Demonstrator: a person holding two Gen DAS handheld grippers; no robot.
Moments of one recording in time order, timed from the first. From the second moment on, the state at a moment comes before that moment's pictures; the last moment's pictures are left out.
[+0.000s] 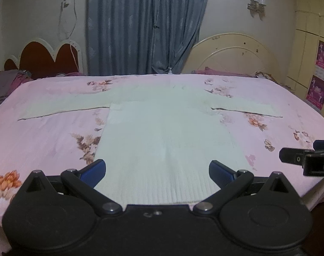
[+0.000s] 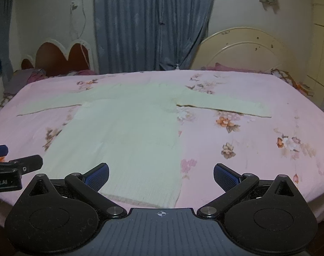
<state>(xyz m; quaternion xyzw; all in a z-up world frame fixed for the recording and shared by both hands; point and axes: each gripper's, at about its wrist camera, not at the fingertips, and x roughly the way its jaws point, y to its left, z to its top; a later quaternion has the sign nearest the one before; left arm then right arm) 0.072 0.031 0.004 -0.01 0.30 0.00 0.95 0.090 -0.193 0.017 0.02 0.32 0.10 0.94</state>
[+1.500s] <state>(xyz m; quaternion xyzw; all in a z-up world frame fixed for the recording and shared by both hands) 0.411 -0.035 -0.070 -0.02 0.34 -0.02 0.94 0.440 -0.463 -0.093 0.23 0.33 -0.16 0.90</state>
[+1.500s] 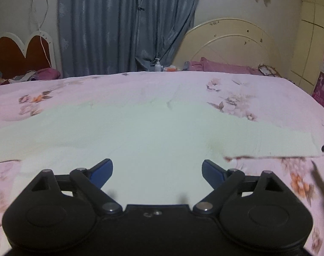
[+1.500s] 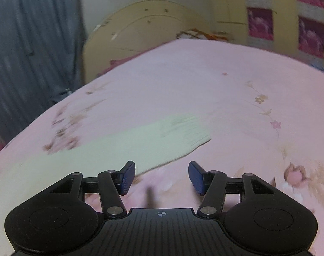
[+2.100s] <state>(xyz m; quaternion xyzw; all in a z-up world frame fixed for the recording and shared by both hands) 0.447 -0.064 -0.092 0.00 0.38 -0.02 0.92 0.451 -0.527 -0.134 0.35 0.32 -0.13 0.87</state>
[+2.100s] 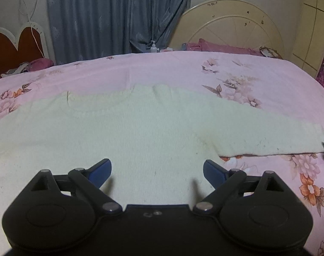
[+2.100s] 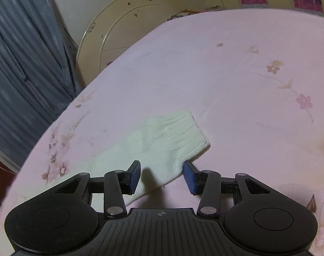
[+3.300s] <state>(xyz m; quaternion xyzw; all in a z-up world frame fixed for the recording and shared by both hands) 0.379 0.215 -0.088 -0.07 0.39 0.04 0.92 0.499 -0.088 -0.074 0.07 0.36 0.13 0.92</state>
